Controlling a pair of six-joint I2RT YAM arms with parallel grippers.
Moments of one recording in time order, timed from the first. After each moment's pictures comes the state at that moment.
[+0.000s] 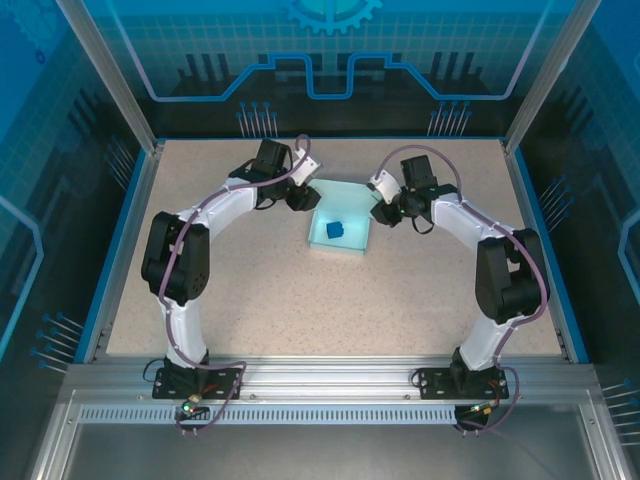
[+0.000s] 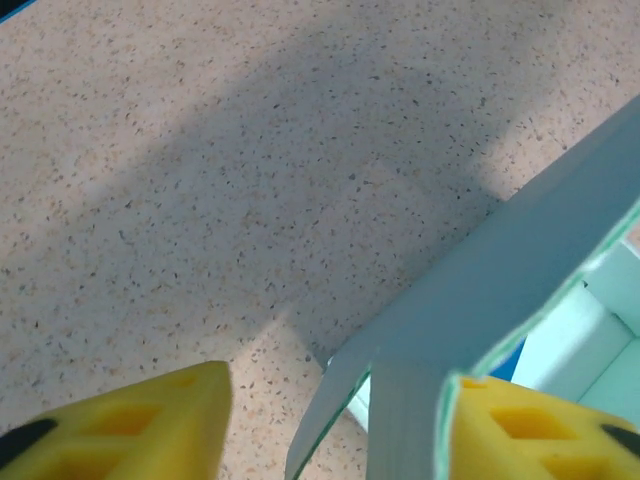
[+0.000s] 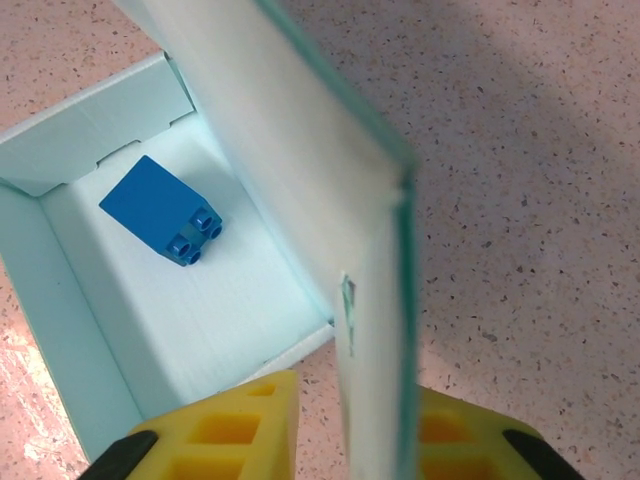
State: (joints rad) left arm -0.31 1.96 1.52 -0.40 0.37 0.31; right arm 0.26 1.76 1.25 -0.43 -0.33 -0.44
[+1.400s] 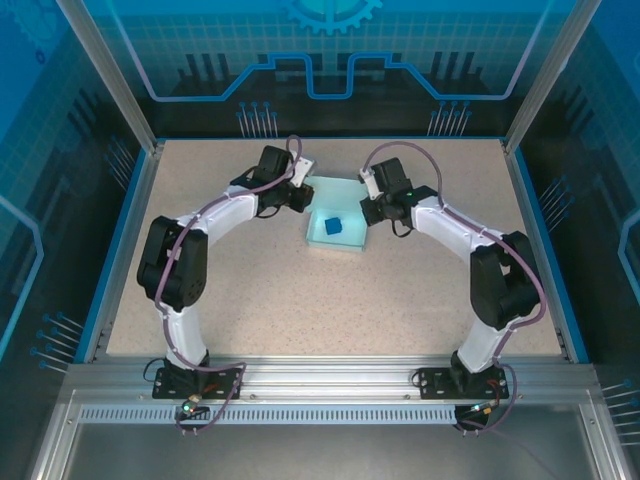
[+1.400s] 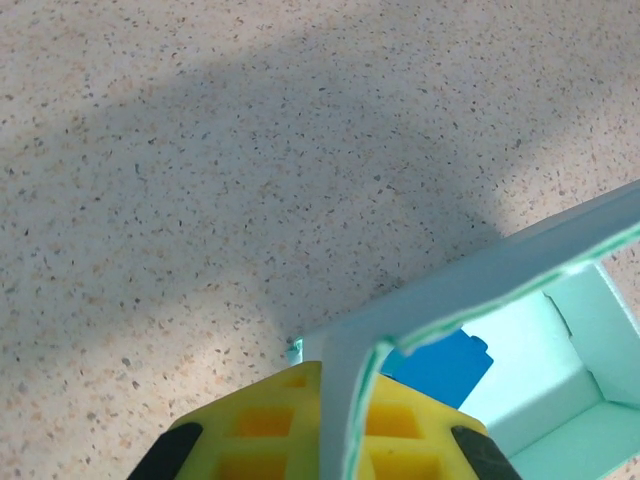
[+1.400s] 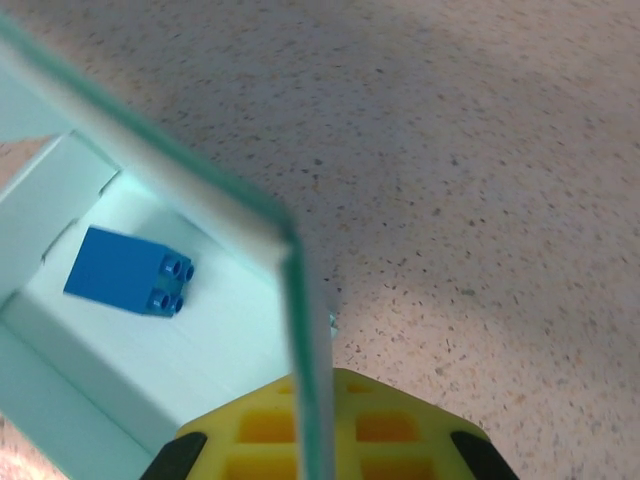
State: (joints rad) left arm -0.35 1.90 1.42 -0.32 0.25 -0.01; right arm 0.44 1.74 1.29 -0.45 0.08 0.01
